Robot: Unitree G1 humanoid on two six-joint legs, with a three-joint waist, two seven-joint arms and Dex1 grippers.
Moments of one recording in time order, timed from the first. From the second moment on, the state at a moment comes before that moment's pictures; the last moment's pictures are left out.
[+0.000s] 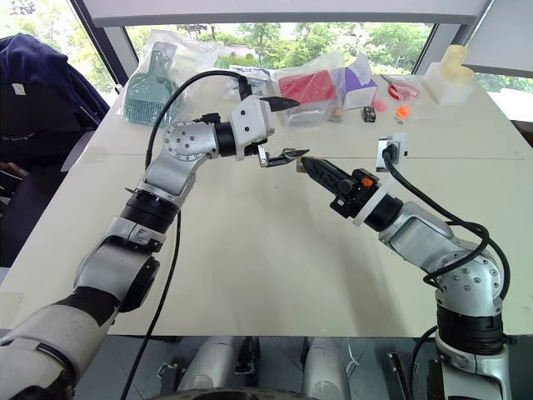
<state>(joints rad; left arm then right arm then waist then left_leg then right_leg) -1.05 0.25 -0.24 0.55 -0.01 -0.23 -0.89 -0.31 -0.56 -0.24 -0.42 1.46 0.83 0.12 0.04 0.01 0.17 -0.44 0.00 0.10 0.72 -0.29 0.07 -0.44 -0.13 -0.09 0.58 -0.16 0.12</state>
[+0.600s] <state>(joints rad) -0.76 0.51 -0.17 0.04 -0.34 0.57 -1.14 -0.42 -0.60 -0.20 0.08 1.33 1.03 0.09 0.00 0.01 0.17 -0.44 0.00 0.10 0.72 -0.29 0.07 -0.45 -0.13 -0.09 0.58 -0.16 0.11</state>
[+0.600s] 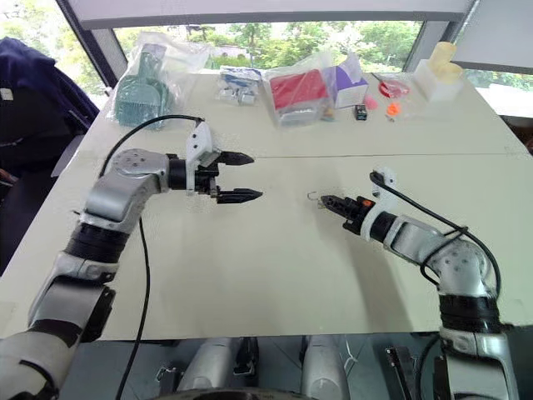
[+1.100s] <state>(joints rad) -0.67 0.54 -0.16 -0.12 -0.45 0.76 -1.06 -0.58 -0.71 -0.03 0.22 0.93 1.09 0.44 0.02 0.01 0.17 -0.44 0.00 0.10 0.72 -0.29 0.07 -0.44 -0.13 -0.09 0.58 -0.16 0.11</state>
